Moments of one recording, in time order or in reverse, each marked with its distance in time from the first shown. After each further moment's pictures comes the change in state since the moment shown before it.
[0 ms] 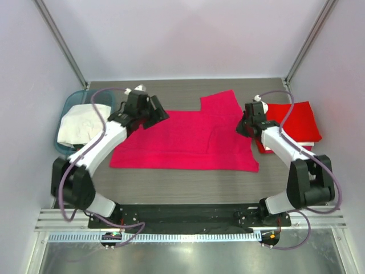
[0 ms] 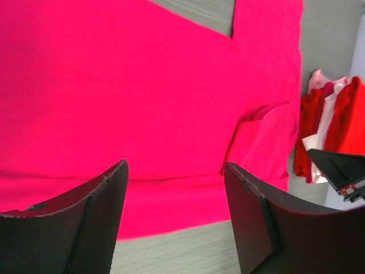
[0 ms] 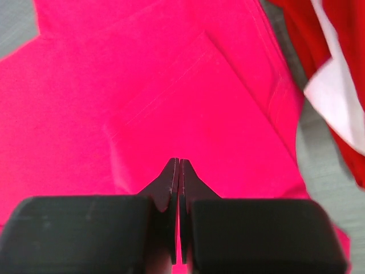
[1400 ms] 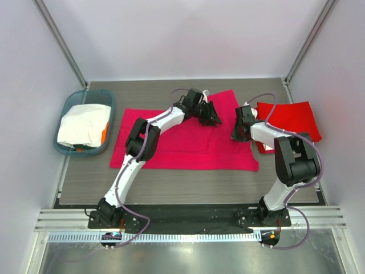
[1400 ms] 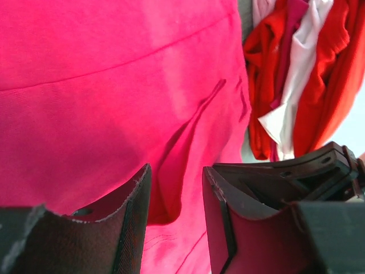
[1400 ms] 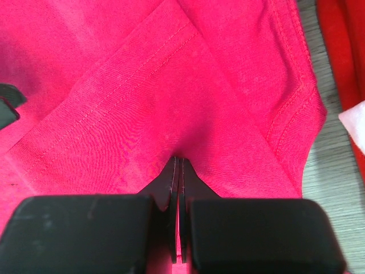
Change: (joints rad) left arm -0.238 1.148 0.941 0.185 0.535 -0.045; right arm 0.031 0.304 0.042 0.062 0.046 -0.077
